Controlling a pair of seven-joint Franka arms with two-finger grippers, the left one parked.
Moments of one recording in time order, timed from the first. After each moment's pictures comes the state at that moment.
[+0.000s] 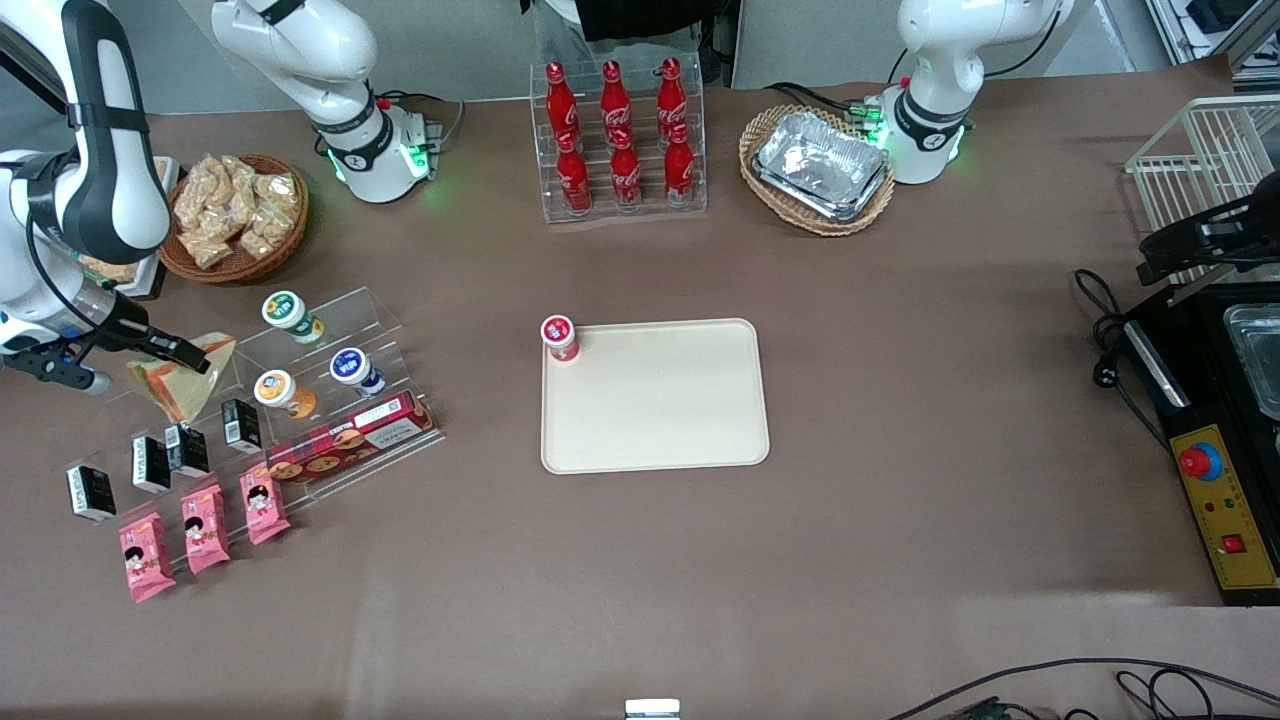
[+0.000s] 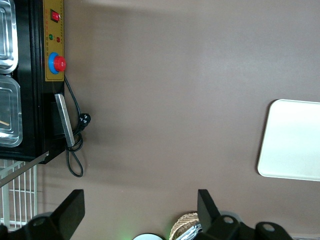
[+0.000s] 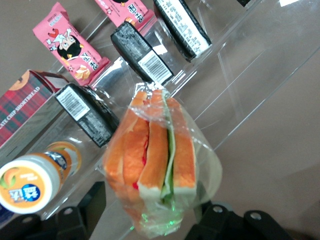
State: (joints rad) arm -0.32 -0.04 -0.01 -2.30 0.00 2.27 0.03
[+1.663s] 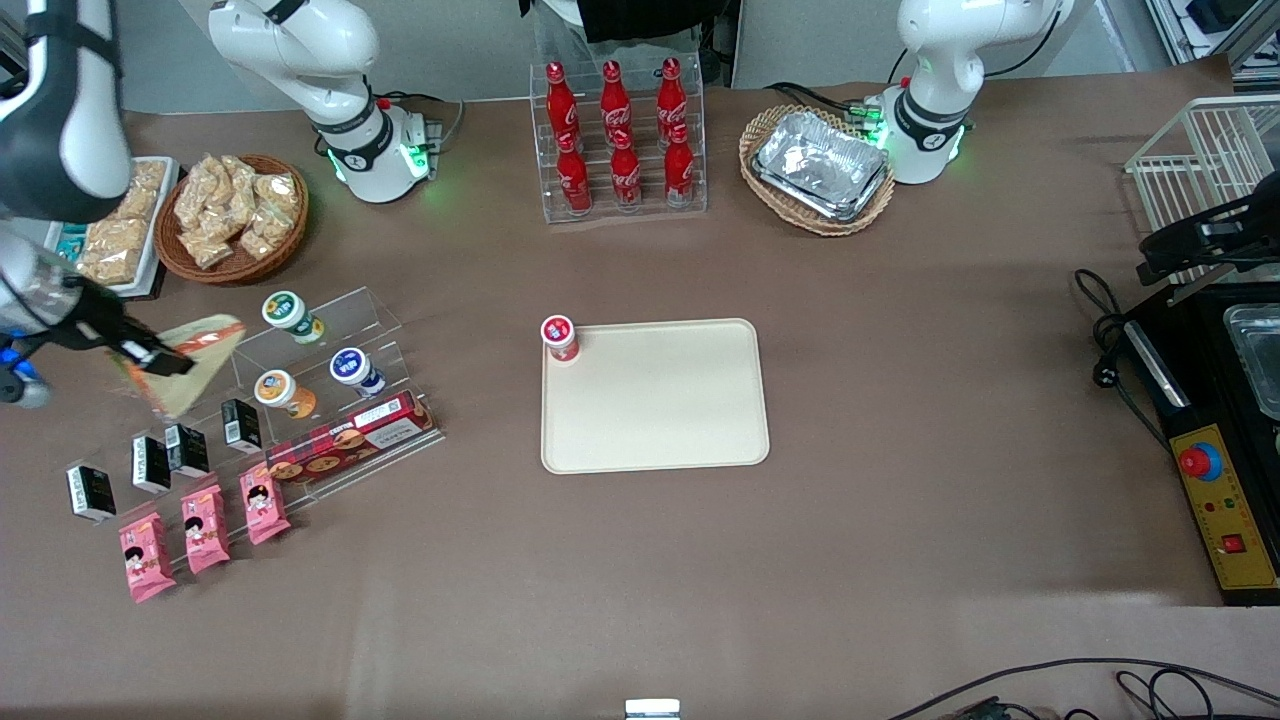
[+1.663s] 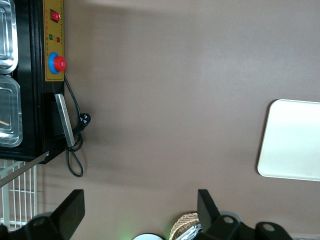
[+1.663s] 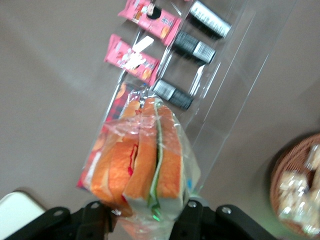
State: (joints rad) arm -0.11 -0.04 0.03 -1.90 0.00 1.80 0.63
